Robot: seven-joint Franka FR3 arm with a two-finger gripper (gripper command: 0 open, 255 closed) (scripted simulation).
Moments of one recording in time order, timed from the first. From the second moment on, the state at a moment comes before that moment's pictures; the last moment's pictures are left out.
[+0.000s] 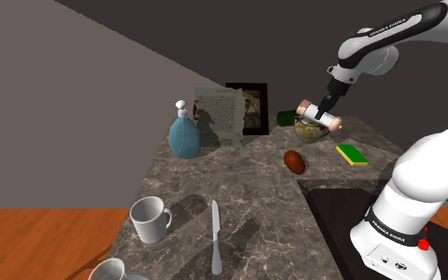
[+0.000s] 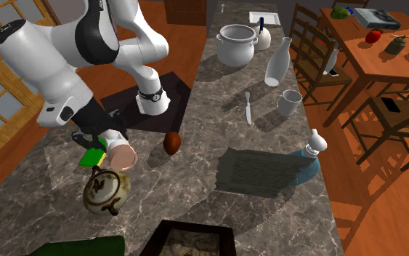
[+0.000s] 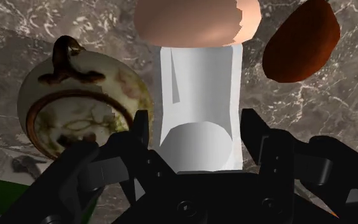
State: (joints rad) arm -0.17 -0.46 -0.54 -2.54 0.01 2.22 -0.68
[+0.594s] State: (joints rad) arm -0.15 -0.24 -0.76 -2.32 0.10 2.16 -0.96
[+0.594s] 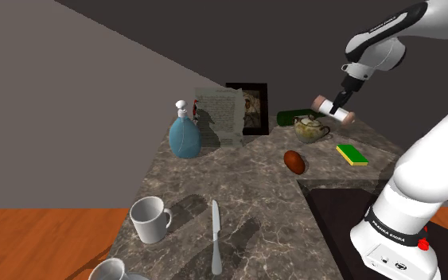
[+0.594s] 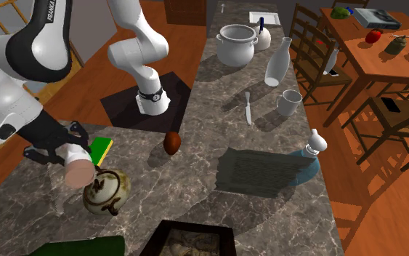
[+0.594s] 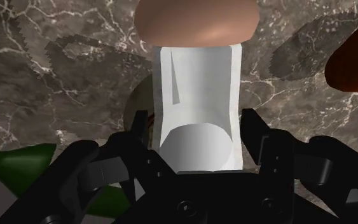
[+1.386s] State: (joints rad) arm -0.19 0.12 -0.91 -2.07 0.39 2.07 -1.31
